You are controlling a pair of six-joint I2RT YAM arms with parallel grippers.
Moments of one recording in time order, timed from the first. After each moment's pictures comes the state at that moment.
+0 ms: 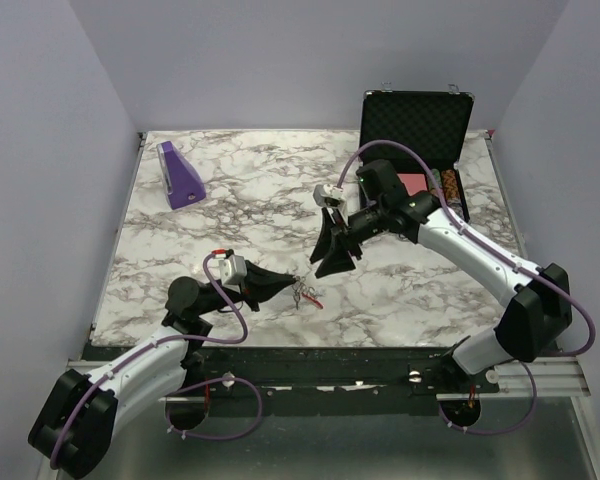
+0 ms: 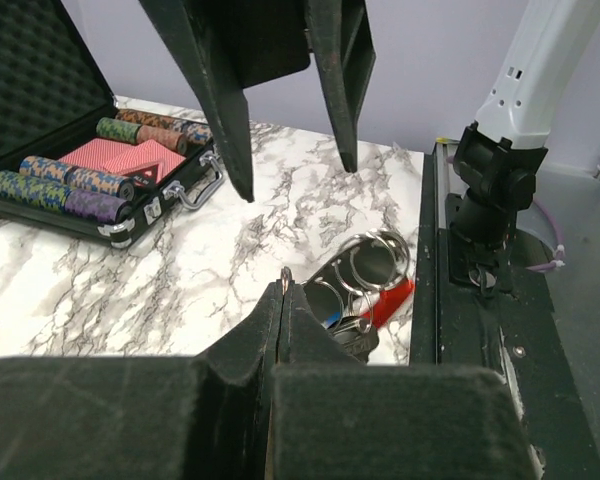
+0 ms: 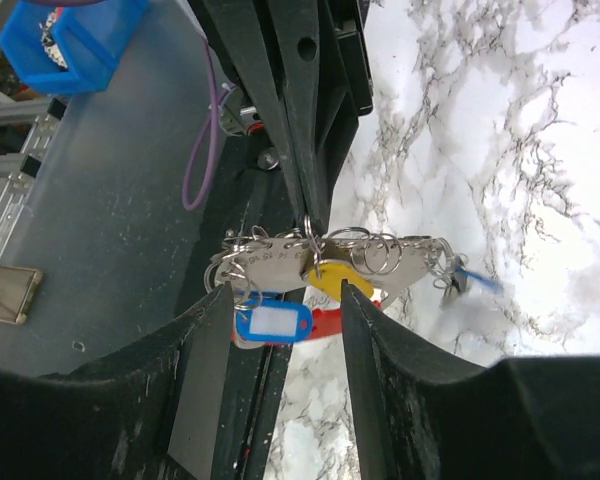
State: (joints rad) left arm -0.52 0.81 0.12 0.99 0.76 -0.28; right arm 0.63 1.49 1.27 -0.60 -1.16 -0.41
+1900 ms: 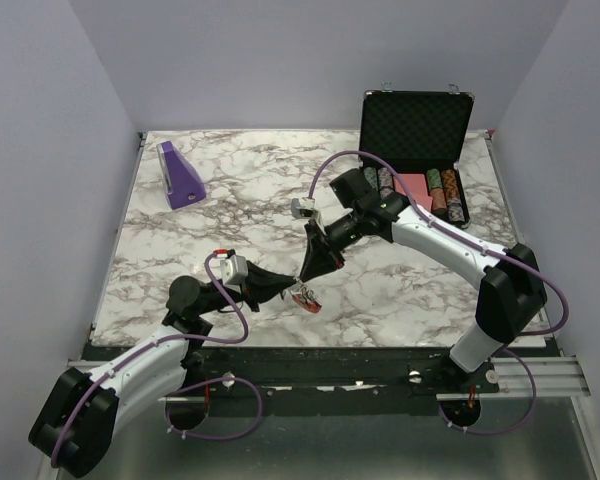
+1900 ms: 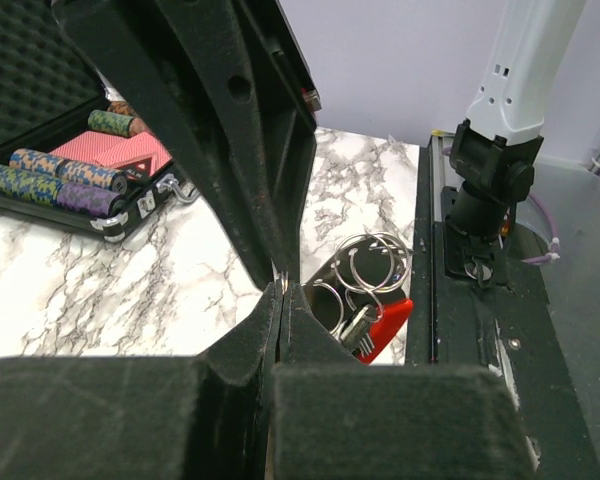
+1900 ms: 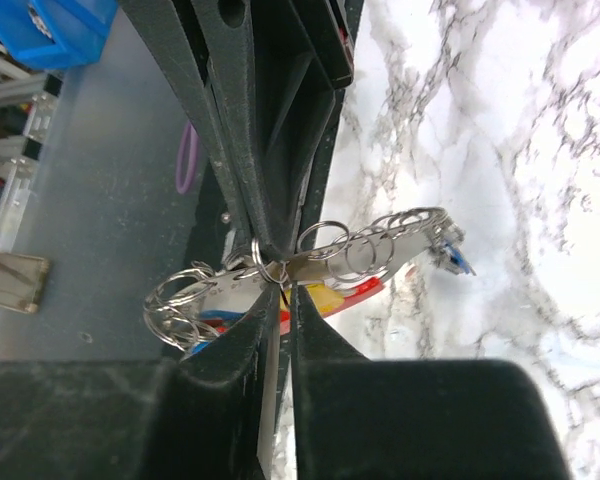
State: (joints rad) left arm -0.52 0.82 0.12 0.99 0.78 -0.28; right arm 0.71 1.65 1.33 -0.63 -1.11 -0.42
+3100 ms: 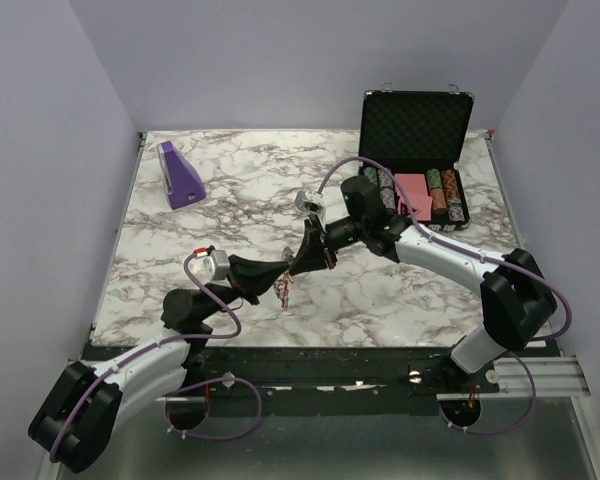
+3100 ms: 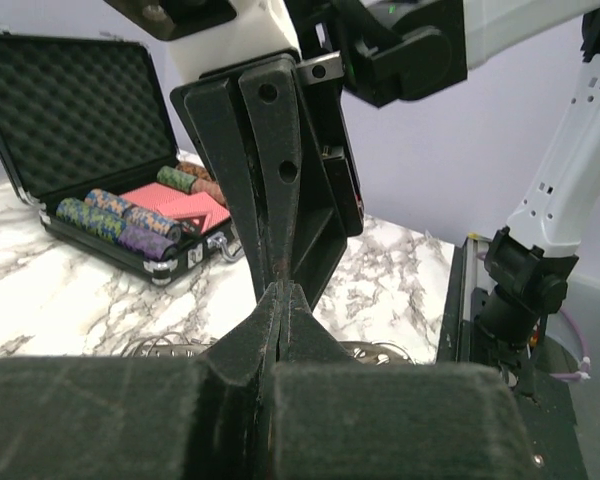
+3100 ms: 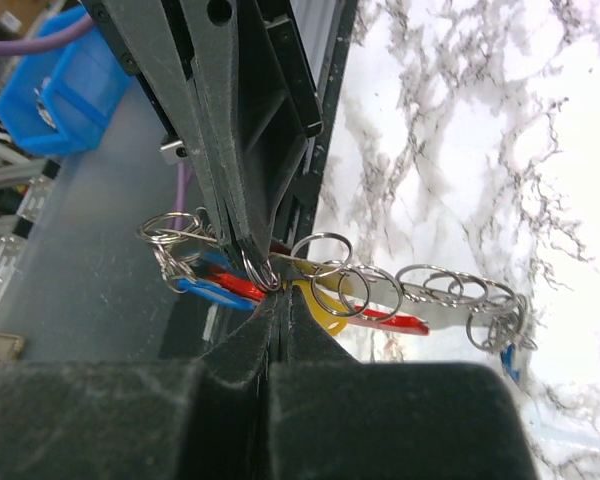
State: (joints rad) left arm -0.55 0.86 0.06 1.24 0.53 -0.44; right arm 0.71 1.59 1.10 -0.02 -1.12 -0.04
